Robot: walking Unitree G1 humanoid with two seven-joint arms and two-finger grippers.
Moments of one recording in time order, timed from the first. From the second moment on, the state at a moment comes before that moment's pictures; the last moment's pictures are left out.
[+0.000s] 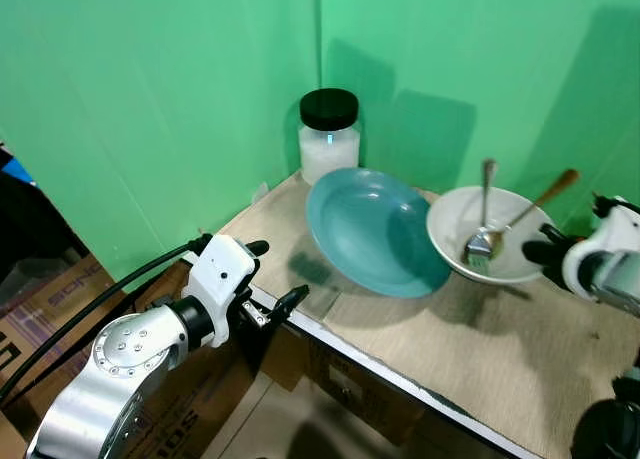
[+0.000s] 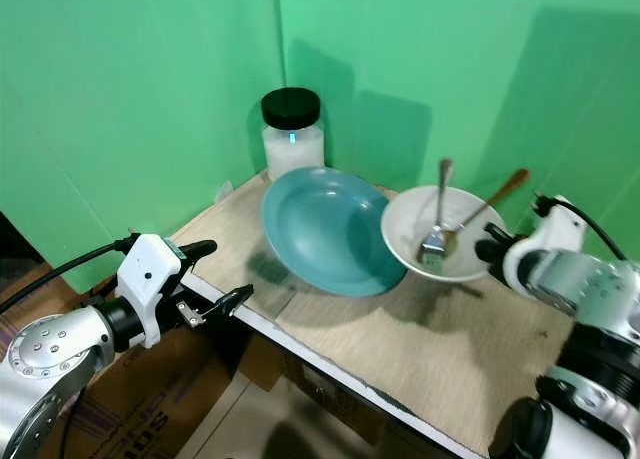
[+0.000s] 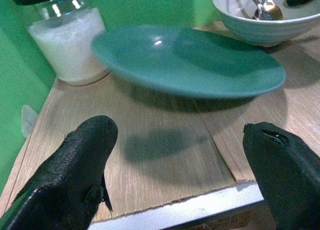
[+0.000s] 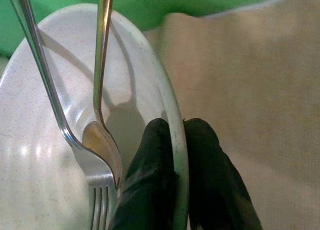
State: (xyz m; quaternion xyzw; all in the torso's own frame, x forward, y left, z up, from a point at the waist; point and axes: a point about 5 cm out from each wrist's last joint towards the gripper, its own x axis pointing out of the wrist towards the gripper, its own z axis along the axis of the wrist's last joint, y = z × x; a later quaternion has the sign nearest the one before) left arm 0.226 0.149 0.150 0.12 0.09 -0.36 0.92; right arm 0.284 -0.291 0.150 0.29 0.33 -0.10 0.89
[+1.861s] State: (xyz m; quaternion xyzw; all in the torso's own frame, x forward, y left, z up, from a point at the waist) left arm 0.296 0.188 0.127 0.08 0.13 -0.27 0.95; right arm 0.235 -0.304 0.234 0.08 0.26 0.09 0.96
